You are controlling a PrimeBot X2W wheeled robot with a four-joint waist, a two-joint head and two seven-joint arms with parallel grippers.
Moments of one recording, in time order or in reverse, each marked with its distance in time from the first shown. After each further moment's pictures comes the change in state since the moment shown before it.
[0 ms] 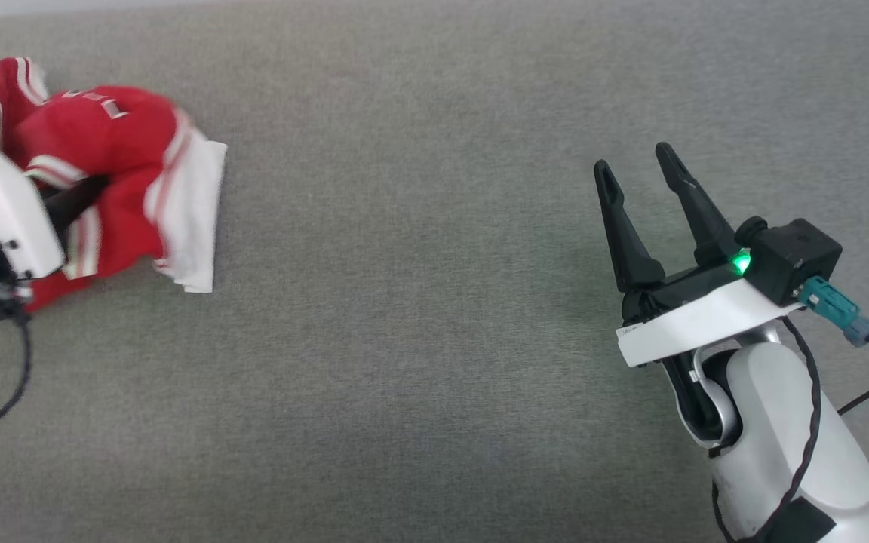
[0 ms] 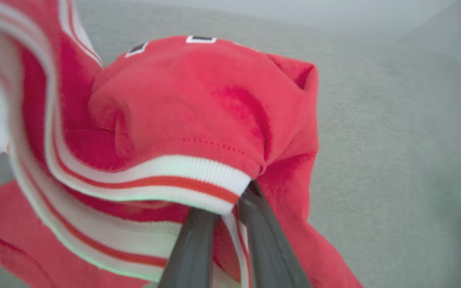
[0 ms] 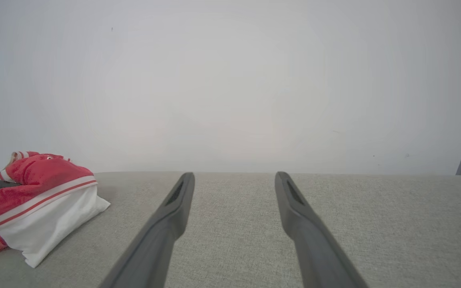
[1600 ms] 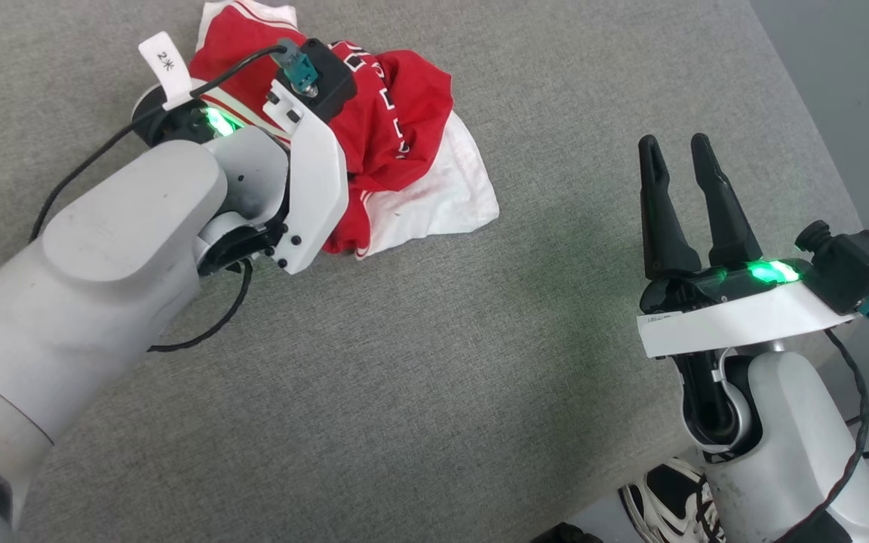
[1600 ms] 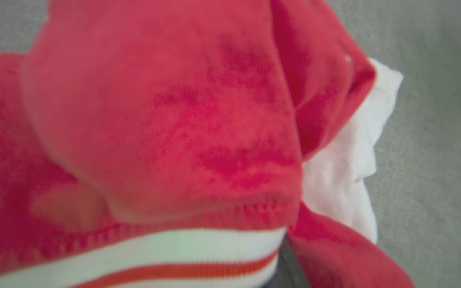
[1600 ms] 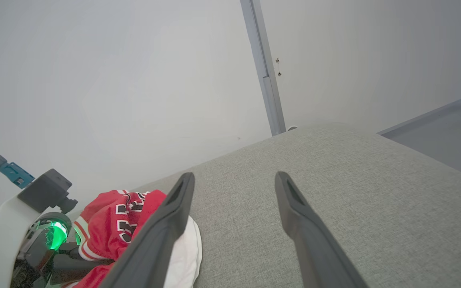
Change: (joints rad) left arm -0.407 -0.267 -0.705 0.059 0.201 -0.006 -0.030; right arm 0.057 0.074 -0.089 -0.109 0.208 0.000 0.000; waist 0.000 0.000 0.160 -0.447
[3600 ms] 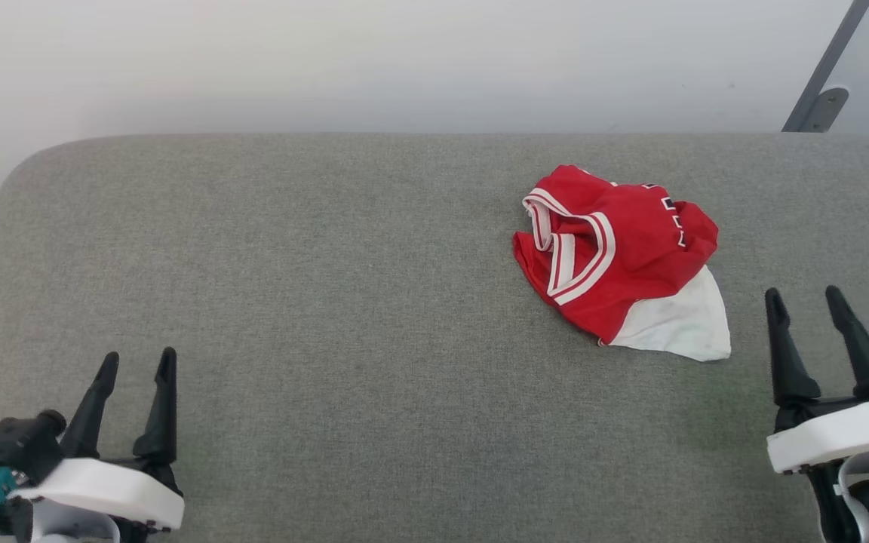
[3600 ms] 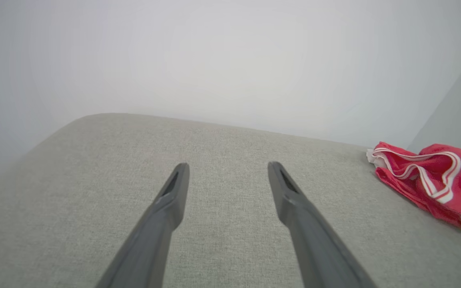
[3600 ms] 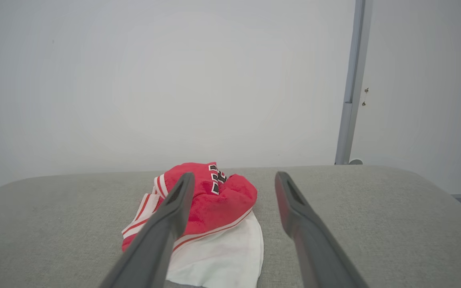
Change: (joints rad) left arm 1.128 -0.118 1.117 -0.296 0.363 0.004 -0.753; right arm 0.268 -0.202 -0.171 0.084 -0.203 0.000 0.013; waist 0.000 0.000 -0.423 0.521
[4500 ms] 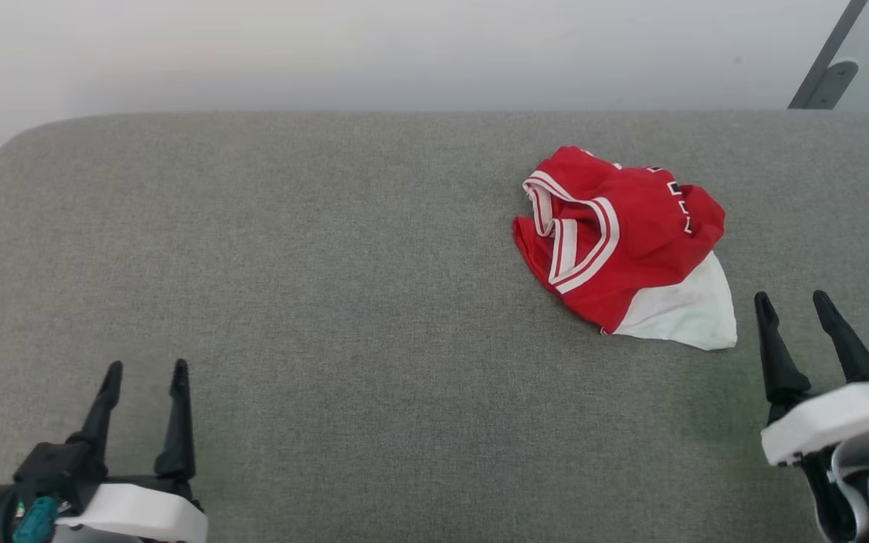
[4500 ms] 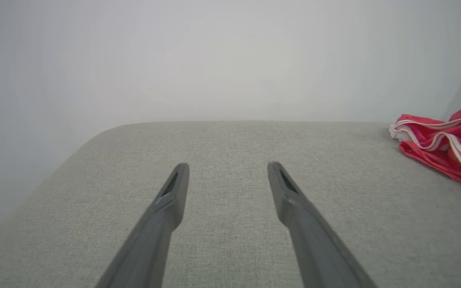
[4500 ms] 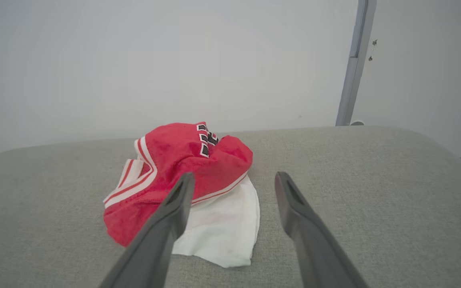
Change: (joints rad) left arm 0.105 -0.198 0.204 -0.154 0.423 0.002 -0.001; right arm -0.020 0.017 -0.021 0.007 -0.013 0.000 0.101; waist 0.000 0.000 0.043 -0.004
